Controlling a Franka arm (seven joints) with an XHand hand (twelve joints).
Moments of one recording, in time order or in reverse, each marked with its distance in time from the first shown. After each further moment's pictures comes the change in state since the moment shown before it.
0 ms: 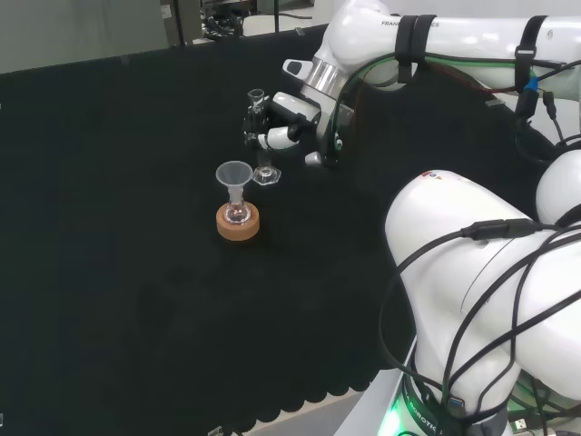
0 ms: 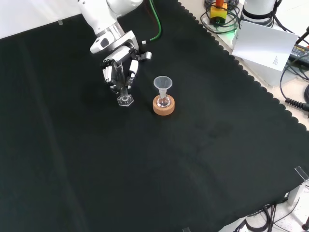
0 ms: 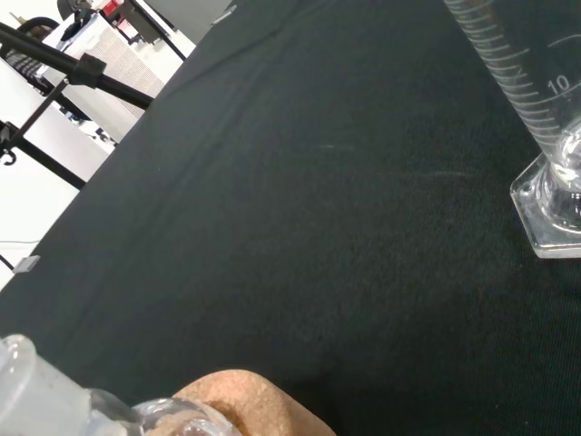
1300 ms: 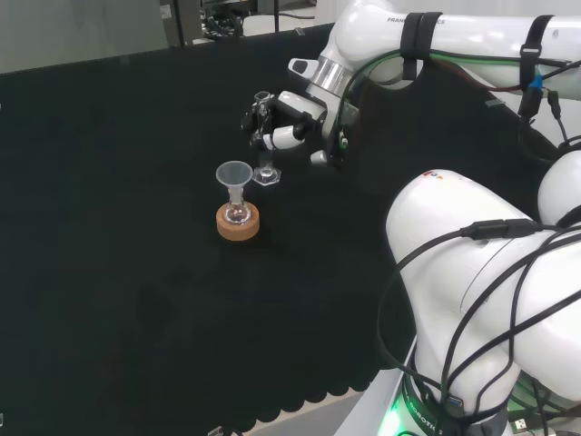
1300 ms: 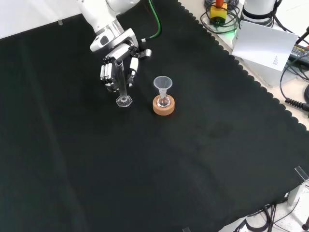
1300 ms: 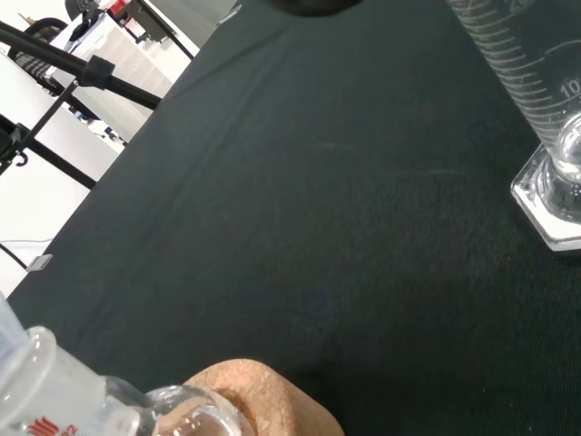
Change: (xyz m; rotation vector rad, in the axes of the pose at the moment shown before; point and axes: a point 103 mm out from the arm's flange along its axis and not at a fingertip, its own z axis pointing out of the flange) arm -0.002 -0.007 -0.006 0.006 0.014 -0.002
